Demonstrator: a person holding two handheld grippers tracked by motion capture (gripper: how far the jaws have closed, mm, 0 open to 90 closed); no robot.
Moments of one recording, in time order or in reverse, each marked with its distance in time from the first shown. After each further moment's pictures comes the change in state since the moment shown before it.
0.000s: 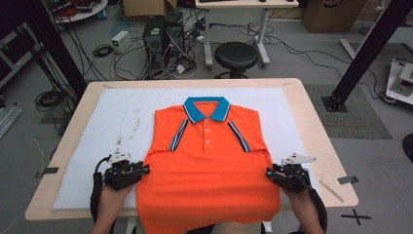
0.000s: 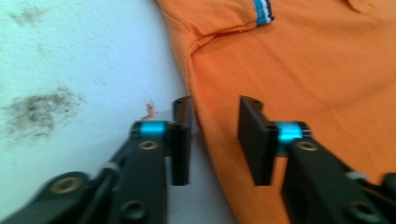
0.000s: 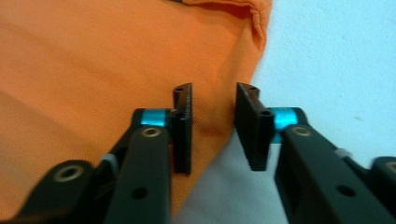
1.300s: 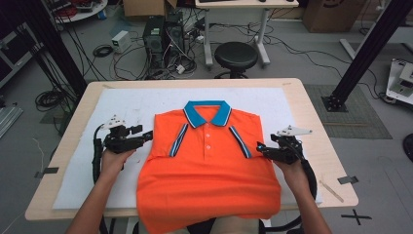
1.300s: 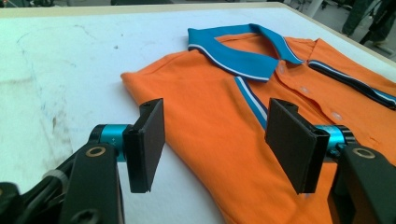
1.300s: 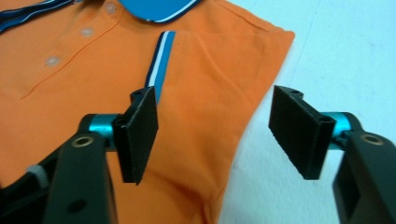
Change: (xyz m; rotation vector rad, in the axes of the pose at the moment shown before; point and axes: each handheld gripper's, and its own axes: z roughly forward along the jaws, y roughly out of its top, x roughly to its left) left arm 0.053 0.077 0.033 -0.235 -0.176 0.022; right arm -0.022 0.069 0.024 -0.150 0.027 -0.005
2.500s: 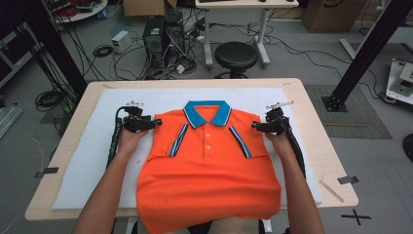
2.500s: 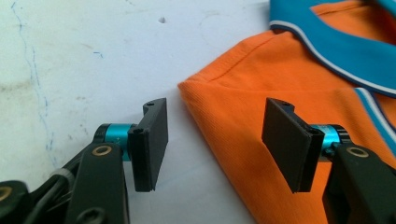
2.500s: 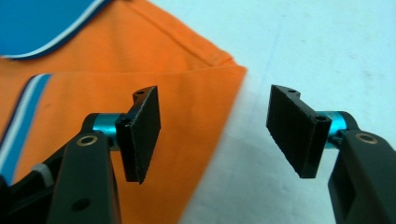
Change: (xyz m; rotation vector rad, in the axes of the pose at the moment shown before) left arm 0.046 0.021 0.094 0.202 0.137 -0.056; right arm -0.053 0.049 0.091 0.144 -0.074 0.060
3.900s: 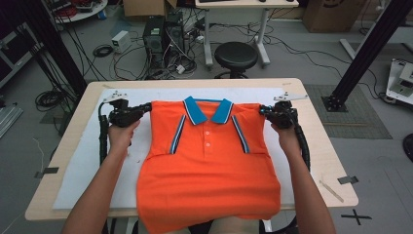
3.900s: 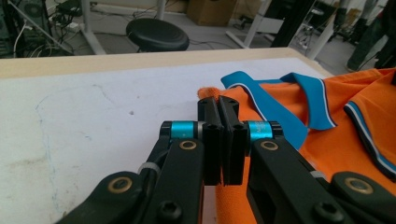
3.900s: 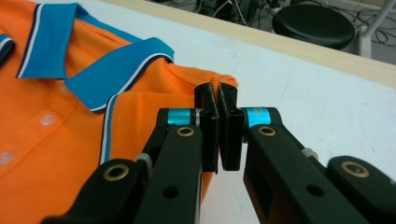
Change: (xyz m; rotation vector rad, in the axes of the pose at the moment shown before) left arm -0.027 0.023 -0.081 -0.289 -0.119 -0.027; right arm 0.015 0.023 -0.063 -0.231 0.060 -0.086
